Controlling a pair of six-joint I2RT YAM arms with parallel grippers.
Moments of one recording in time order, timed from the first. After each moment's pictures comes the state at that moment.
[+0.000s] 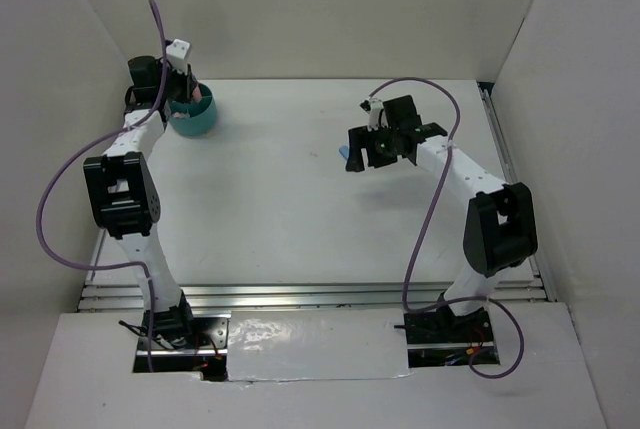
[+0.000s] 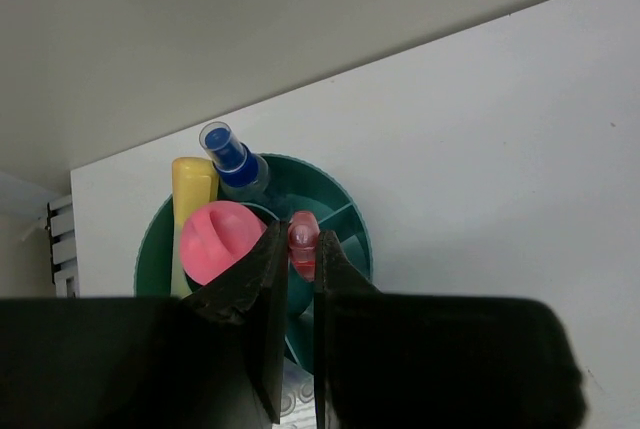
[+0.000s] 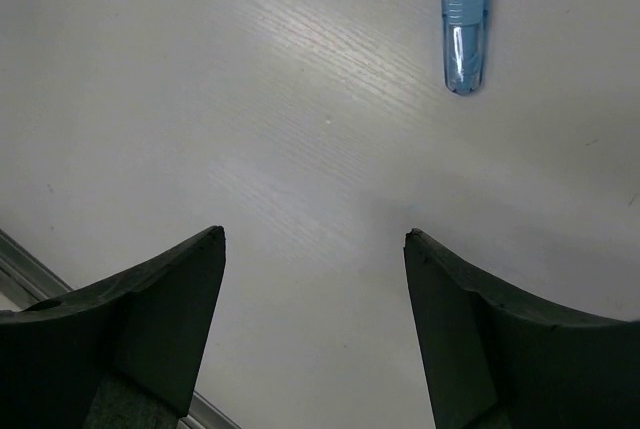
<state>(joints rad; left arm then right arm) 0.18 2.04 1.67 0.07 0.40 0.26 0.32 1.67 1.31 -0.50 -0.36 0.08</state>
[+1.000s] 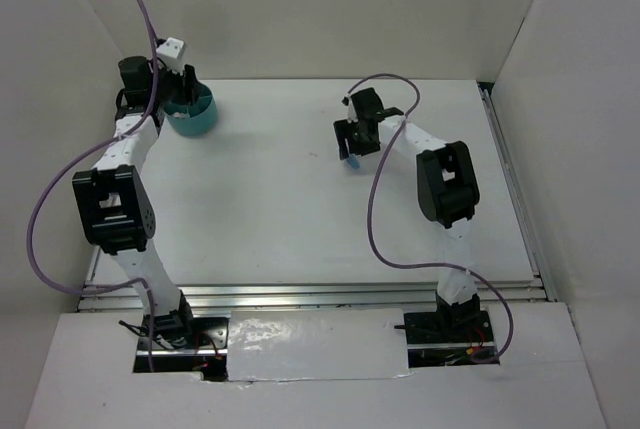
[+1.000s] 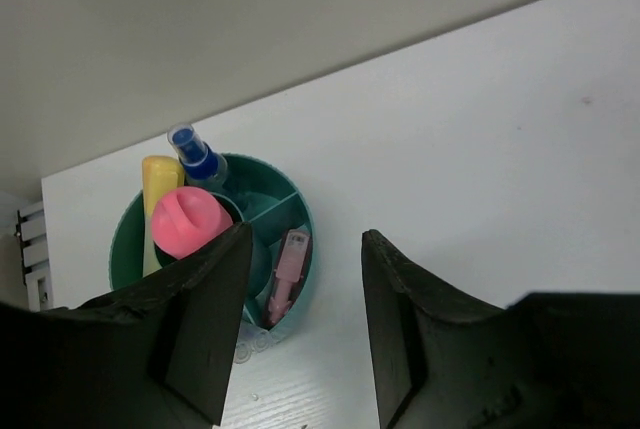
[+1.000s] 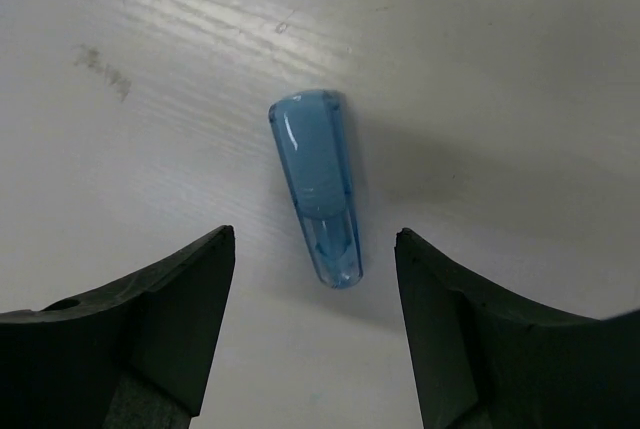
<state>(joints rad) 0.19 1.92 1.58 0.04 0.48 0.22 0.35 2.16 1.70 -0.52 -0.10 0.10</state>
